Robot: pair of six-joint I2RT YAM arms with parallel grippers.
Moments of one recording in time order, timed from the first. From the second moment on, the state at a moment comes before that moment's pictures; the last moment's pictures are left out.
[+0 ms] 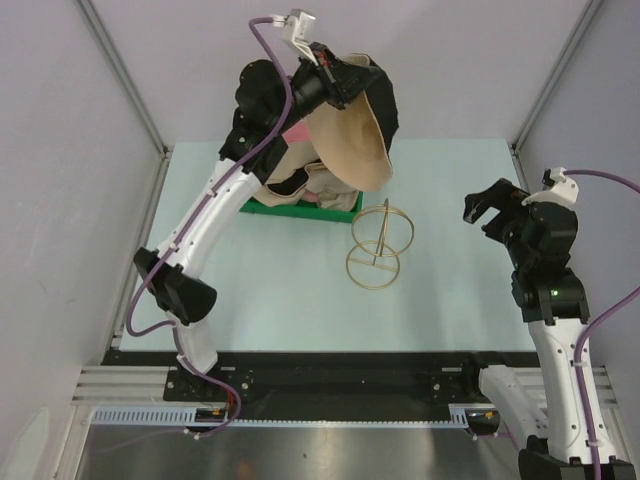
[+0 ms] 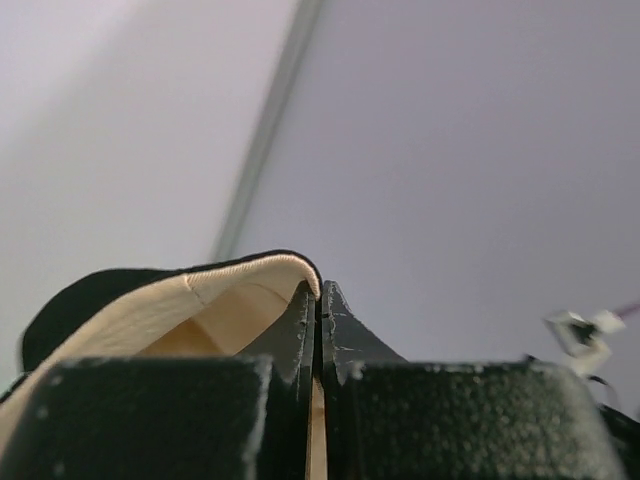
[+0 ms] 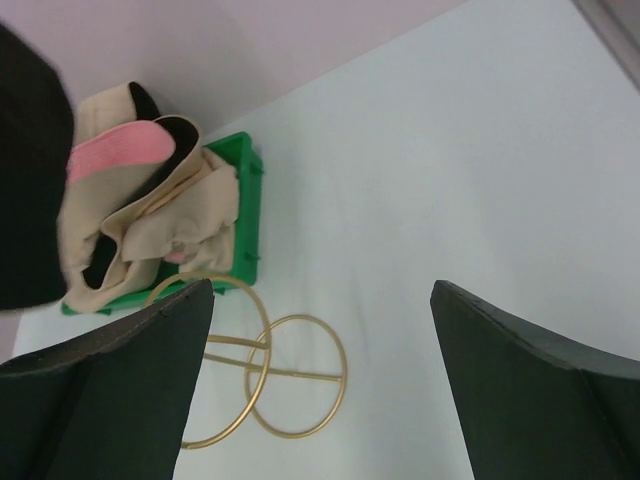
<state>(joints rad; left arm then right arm) -0.55 1.85 2.14 0.04 0.38 -0.54 0.04 0.76 1.03 -0.49 0.05 0.49</state>
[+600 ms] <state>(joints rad) -0.79 1.87 2.07 0.11 0.50 -0.58 0.03 0.64 1.14 -0.59 0.29 0.39</state>
